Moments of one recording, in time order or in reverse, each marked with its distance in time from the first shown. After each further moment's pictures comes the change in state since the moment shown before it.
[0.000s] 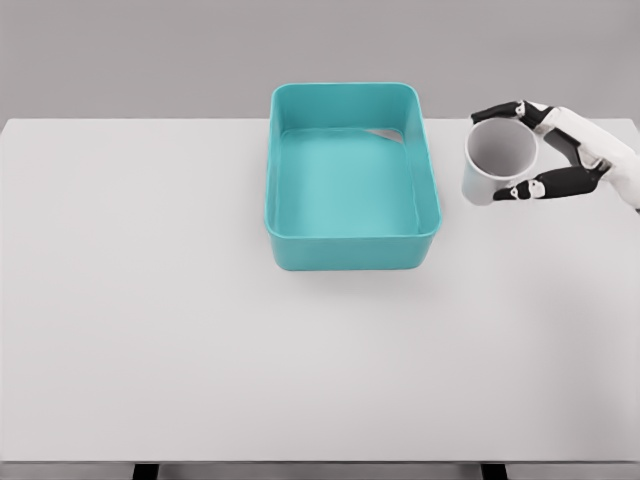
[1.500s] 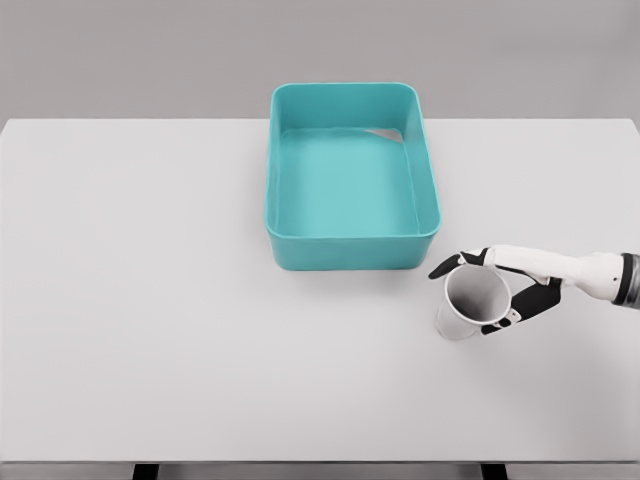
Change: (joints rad) left arm 0.000 0.000 0.000 0.000 0.000 0.000 0.000; right arm 0.031 -0.199 0.366 -0.177 0.124 0.000 0.000
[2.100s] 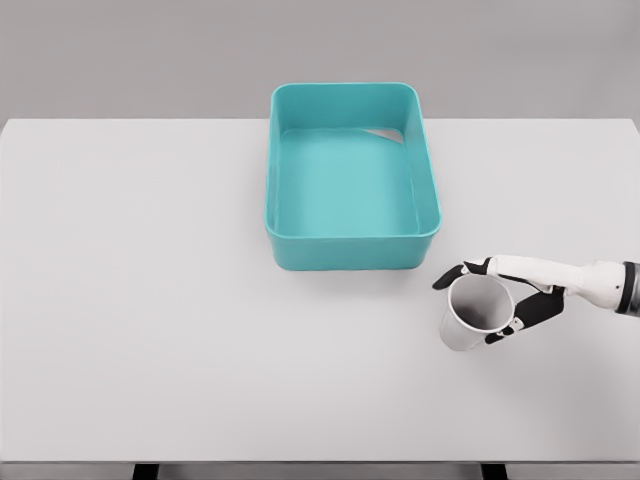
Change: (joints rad) left arm 0.000 0.000 0.000 0.000 0.000 0.000 0.000; right arm 0.002 -0.020 0.037 0.000 -0.013 0.010 0.000
